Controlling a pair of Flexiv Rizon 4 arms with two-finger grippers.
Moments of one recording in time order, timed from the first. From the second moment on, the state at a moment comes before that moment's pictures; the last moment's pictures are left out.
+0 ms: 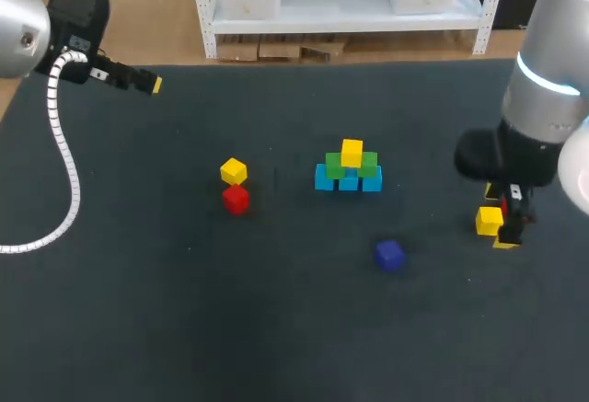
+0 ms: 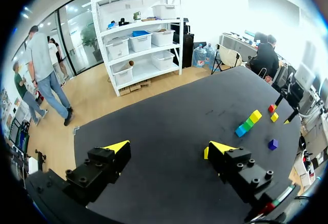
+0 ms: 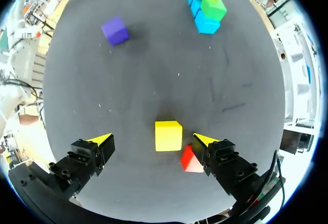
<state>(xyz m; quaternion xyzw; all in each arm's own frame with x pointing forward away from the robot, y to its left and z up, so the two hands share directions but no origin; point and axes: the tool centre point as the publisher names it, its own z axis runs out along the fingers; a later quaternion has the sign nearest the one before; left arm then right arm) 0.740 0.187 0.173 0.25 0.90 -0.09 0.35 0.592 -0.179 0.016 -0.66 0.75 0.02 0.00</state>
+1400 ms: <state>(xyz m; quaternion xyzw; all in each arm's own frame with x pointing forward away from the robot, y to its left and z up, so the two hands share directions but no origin) 0.740 0.187 0.173 0.25 0.90 -0.09 0.35 0.644 -0.138 0.076 -0.65 0.76 0.02 0.03</state>
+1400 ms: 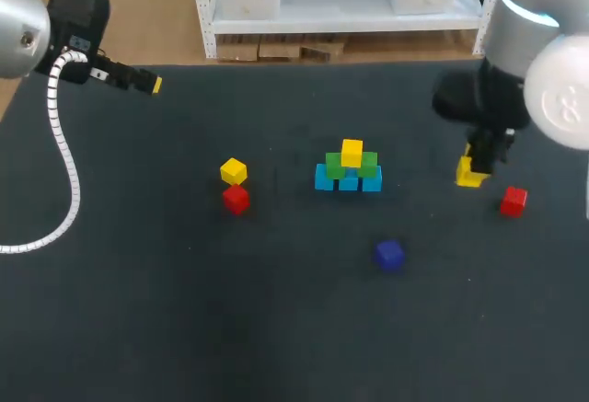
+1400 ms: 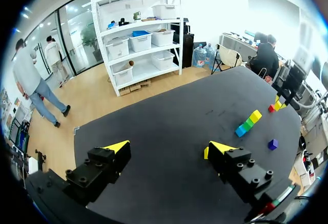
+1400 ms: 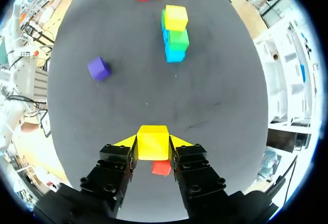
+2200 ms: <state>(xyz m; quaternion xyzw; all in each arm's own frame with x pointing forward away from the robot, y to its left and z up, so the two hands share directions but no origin) 0.740 0.188 0.173 0.25 0.90 -0.09 0.35 0.693 -0.060 0.086 -0.70 0.71 0.00 0.03</state>
